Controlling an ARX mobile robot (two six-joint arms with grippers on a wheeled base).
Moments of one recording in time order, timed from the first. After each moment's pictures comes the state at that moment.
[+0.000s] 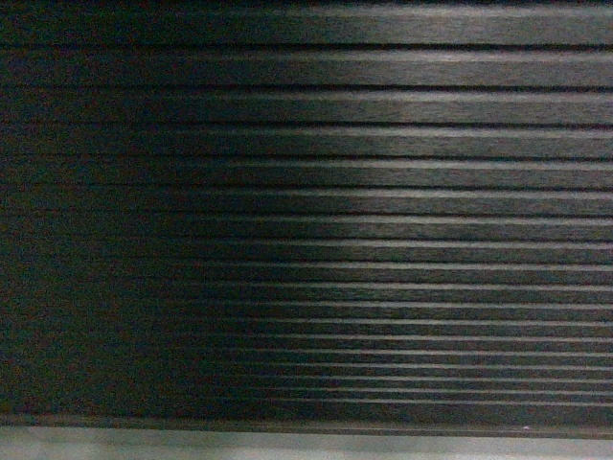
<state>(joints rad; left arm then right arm) 0.00 0.01 0.01 -0.01 0.00 0.00 0.00 0.00 0.01 -0.01 0.00 0.00</state>
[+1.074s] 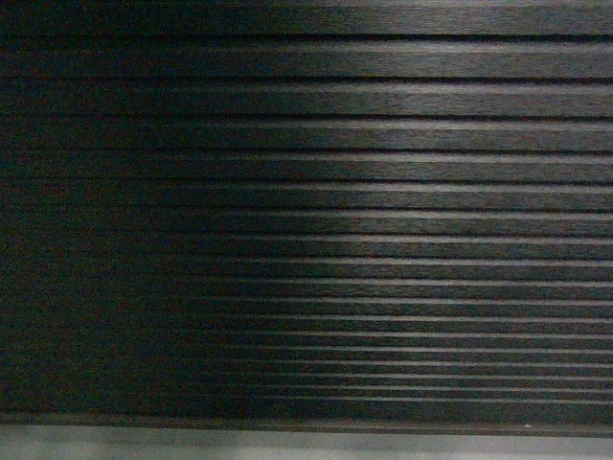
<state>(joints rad) 0.00 0.01 0.01 -0.01 0.00 0.00 0.00 0.00 0.01 -0.01 0.00 0.00</state>
